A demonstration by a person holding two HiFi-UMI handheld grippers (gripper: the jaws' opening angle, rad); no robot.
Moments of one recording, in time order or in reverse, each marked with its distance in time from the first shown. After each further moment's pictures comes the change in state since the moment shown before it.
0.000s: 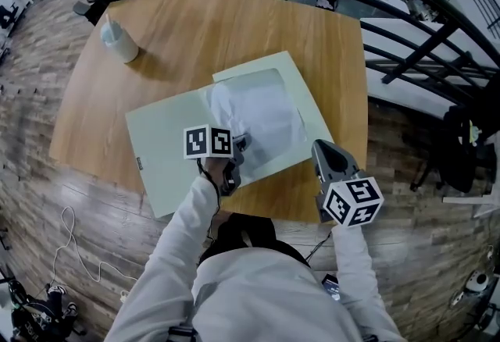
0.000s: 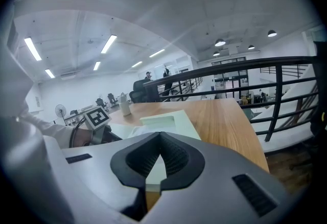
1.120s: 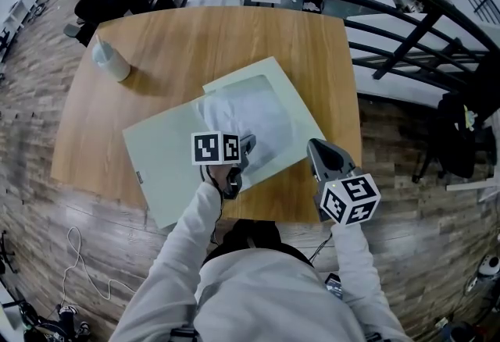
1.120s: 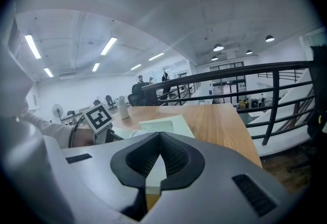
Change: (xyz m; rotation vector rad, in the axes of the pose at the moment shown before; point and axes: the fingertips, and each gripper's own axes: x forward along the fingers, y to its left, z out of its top) left arm 0.002 -0.018 0.011 0.215 -0.003 0.126; right arm -0.012 0.001 0.010 -0.014 -0.041 -0.030
